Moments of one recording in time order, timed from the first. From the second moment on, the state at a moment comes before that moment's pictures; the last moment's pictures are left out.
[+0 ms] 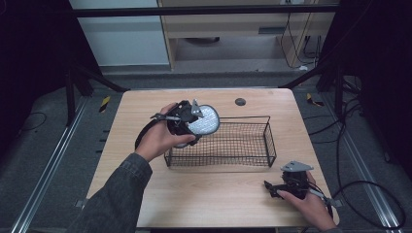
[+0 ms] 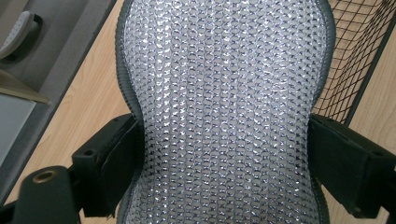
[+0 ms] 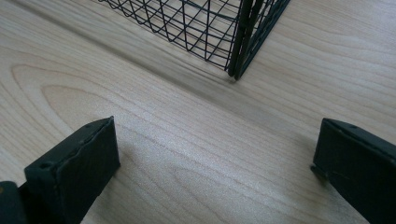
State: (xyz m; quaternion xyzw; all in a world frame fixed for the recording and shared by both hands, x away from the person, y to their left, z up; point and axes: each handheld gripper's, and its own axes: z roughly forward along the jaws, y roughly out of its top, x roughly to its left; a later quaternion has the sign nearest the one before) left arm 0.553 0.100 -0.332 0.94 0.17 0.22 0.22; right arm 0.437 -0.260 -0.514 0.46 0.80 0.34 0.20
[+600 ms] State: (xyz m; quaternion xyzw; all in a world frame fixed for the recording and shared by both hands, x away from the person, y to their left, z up) left arm 0.551 0.093 -0.344 0.95 0.13 0.23 0.19; right arm 0.437 -0.259 -0.514 0.46 0.80 0.34 0.20
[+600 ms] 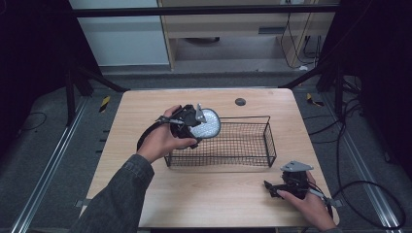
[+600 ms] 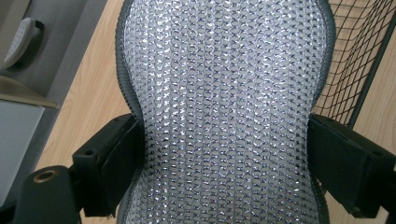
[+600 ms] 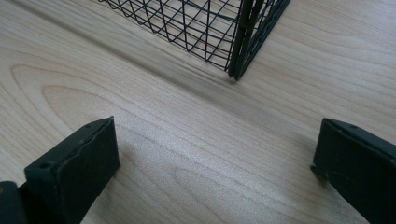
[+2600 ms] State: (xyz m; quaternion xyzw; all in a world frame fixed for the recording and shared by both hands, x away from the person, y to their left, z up) left arm 0.562 0.087 -0.378 0.95 0.13 0.21 0.18; right arm 0.437 -0.259 -0.514 0.46 0.79 0.34 0.20
